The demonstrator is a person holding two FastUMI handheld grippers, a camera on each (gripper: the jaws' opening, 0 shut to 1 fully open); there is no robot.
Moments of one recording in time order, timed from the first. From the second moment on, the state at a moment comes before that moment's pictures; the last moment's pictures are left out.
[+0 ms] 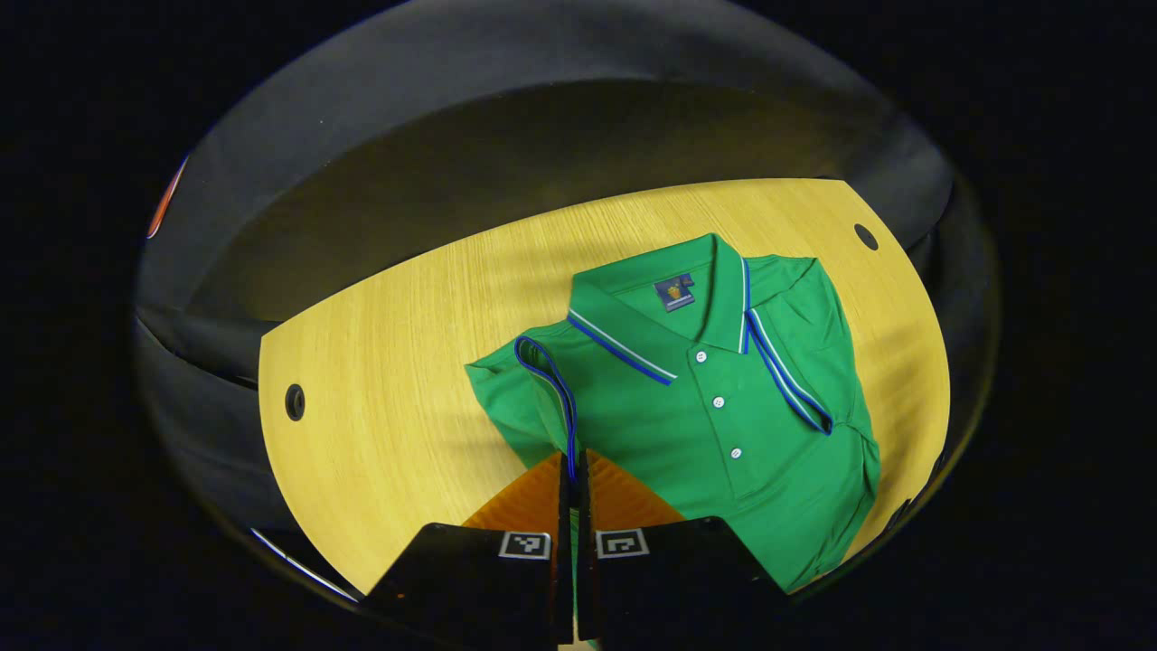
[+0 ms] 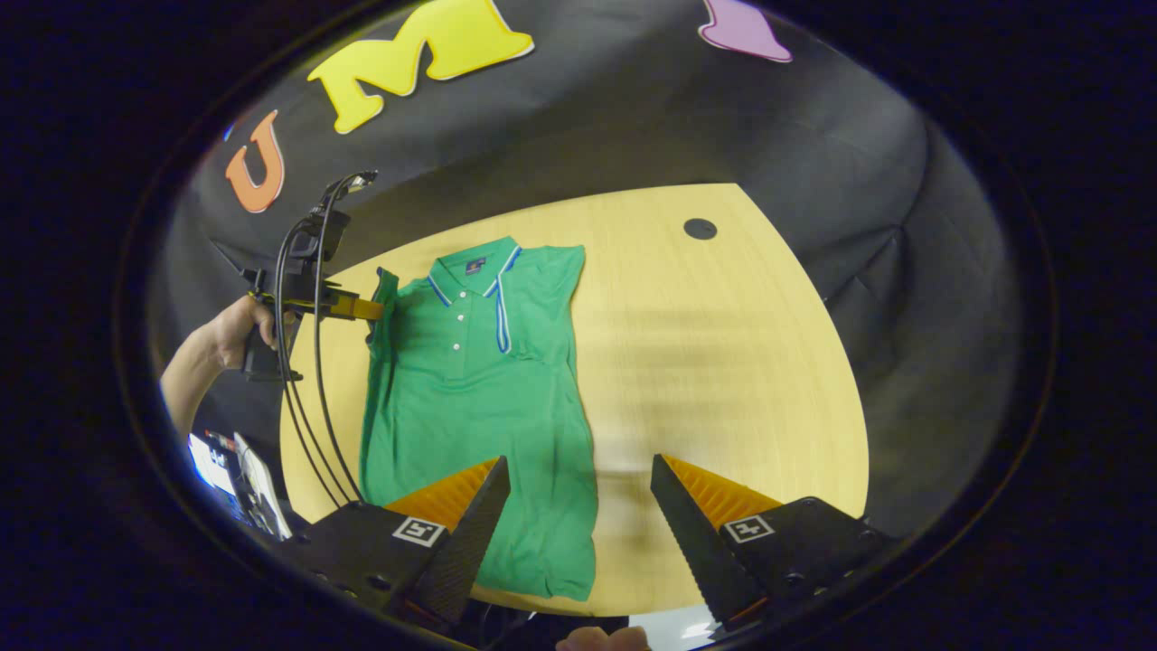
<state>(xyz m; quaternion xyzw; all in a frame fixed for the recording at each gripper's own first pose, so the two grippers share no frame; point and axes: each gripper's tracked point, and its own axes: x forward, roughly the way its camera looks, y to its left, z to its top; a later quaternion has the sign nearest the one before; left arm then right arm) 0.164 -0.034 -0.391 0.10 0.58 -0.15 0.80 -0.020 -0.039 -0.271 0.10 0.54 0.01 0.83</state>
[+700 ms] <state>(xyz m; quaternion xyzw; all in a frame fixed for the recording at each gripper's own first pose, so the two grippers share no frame) 0.122 -0.046 -0.333 -0.04 0.56 -0.13 0.82 -0.021 -0.032 -0.265 0.04 0.52 0.03 0.85</state>
